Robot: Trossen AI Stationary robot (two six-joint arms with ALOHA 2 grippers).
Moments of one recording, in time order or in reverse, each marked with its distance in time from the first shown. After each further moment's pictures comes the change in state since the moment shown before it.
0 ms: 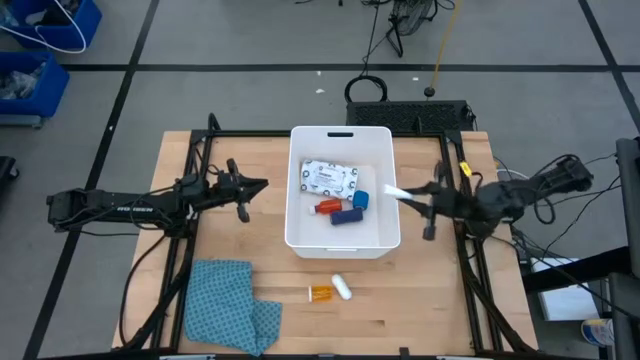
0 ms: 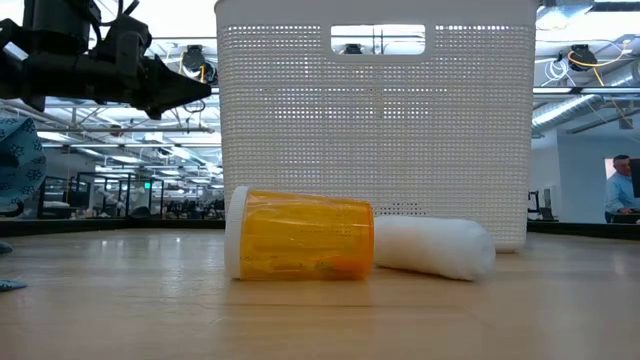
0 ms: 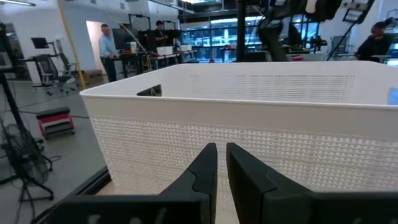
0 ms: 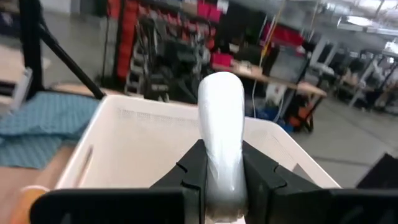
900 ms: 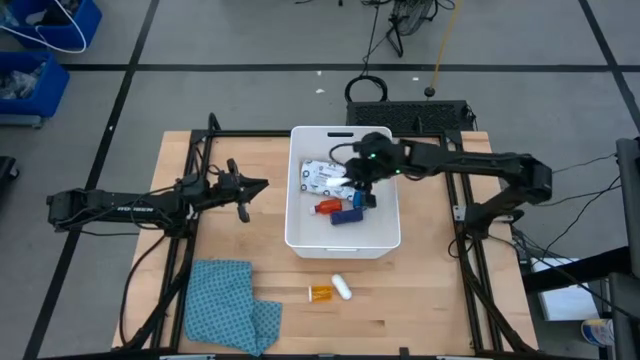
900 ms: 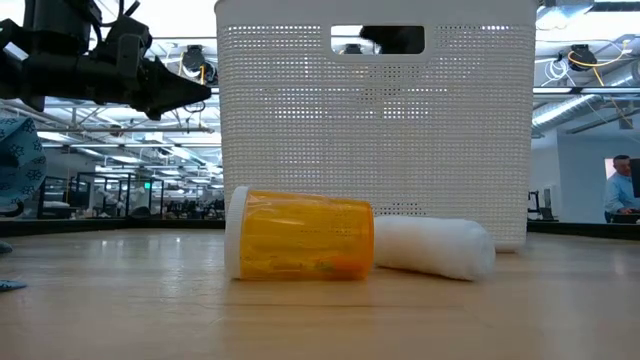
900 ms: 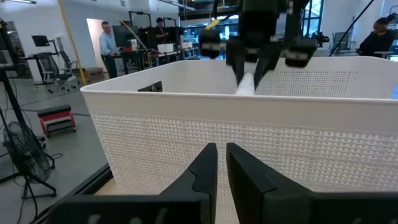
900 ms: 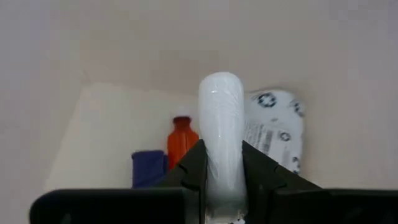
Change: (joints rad) left arm 0.000 0.000 0.000 -0.012 -0.003 0.003; right arm -0.676 0.813 0.467 -0.313 -0.805 -0.149
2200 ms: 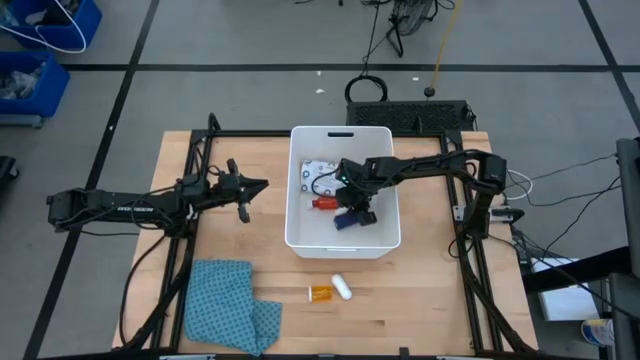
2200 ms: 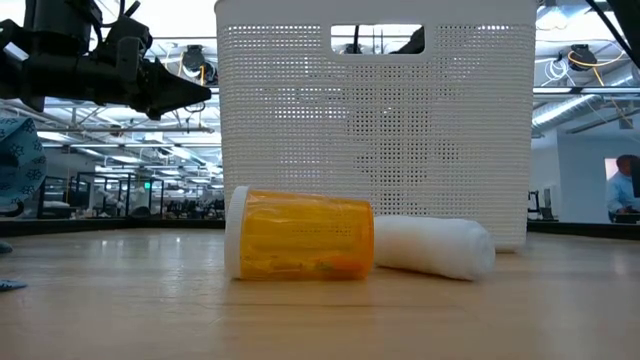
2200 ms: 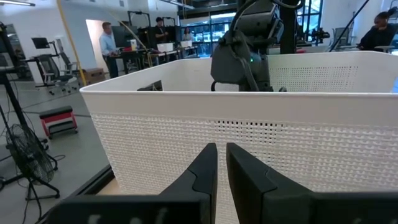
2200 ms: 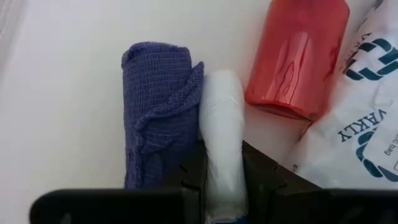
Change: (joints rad) left arm 0.000 0.001 0.000 -0.006 0.000 0.021; right arm 0.014 0.360 -0.003 -0.134 -0.052 -0.194
